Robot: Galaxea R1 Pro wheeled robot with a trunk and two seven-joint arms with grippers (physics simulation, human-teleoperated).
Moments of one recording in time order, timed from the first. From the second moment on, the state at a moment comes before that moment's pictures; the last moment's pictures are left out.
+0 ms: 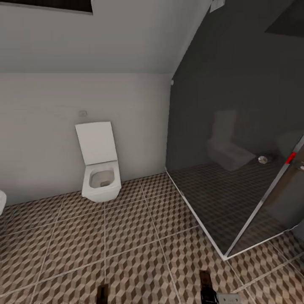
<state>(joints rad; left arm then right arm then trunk) -0.34 -0.05 -0.31 0.07 0.14 -0.65 0.17 -0.23 0.00 -0.12 -0.30 0.14 -0.56 -0.06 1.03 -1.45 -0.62</state>
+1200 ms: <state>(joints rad) -0.34 -0.05 -0.31 0.07 0.14 -0.65 0.17 -0.23 0.00 -0.12 -0.29 0.14 -0.56 -0.06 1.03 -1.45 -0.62</state>
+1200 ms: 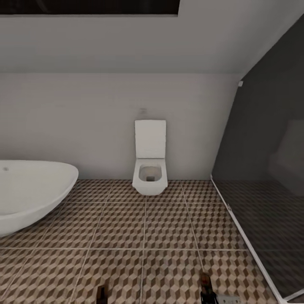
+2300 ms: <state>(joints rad) -0.34 -0.05 -0.31 0.07 0.14 -0.65 0.17 -0.23 0.00 -0.12 -0.29 0.14 -0.56 -0.06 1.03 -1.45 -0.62</state>
